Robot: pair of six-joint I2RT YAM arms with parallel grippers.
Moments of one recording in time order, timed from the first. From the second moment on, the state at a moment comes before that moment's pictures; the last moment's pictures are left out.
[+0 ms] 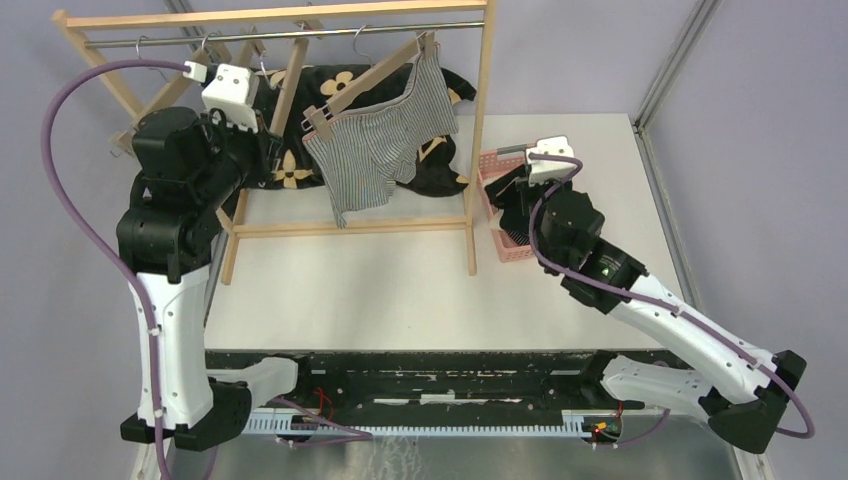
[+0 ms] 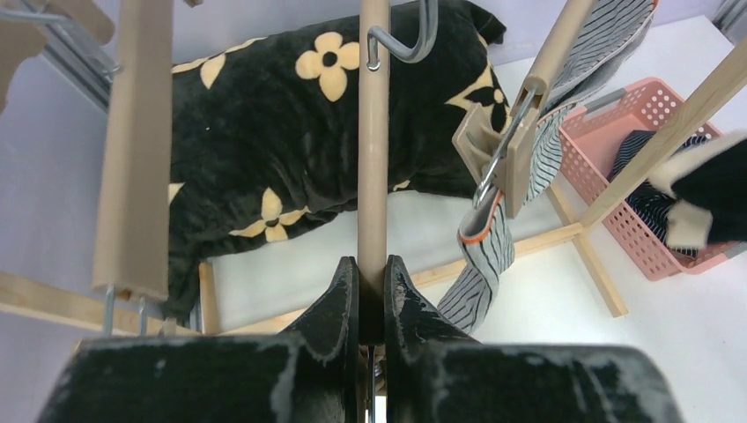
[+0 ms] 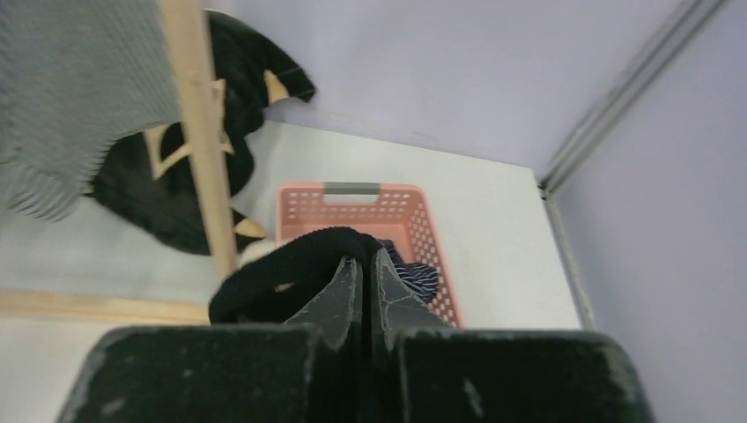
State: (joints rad) left arm -0.12 1.14 1.88 -0.97 0.09 0.11; right arm 0.89 1.00 1.05 -0.06 0.83 -0.18
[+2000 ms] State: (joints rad) left arm -0.08 1.17 1.84 -0.81 -0.07 0.12; right arm 0.34 1.39 1.06 -0.01 0.46 -0.04
